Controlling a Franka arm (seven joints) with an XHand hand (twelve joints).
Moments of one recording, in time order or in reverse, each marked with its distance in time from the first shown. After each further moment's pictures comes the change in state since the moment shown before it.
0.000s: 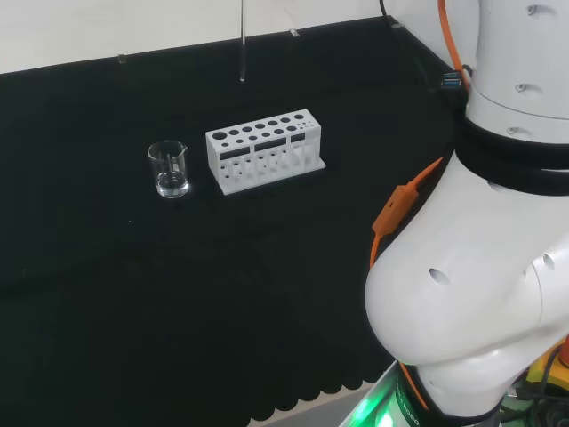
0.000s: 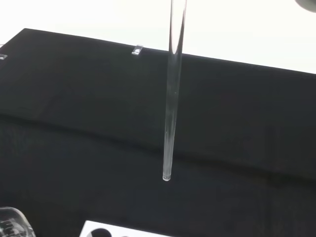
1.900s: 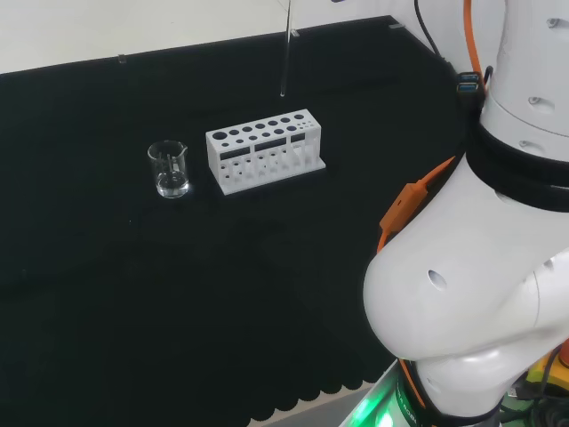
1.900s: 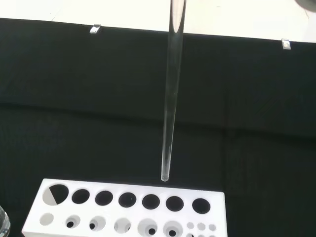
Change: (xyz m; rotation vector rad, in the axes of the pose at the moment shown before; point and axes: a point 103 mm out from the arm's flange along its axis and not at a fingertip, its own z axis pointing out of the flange) arm -0.051 -0.051 0.026 0.029 0.026 0.097
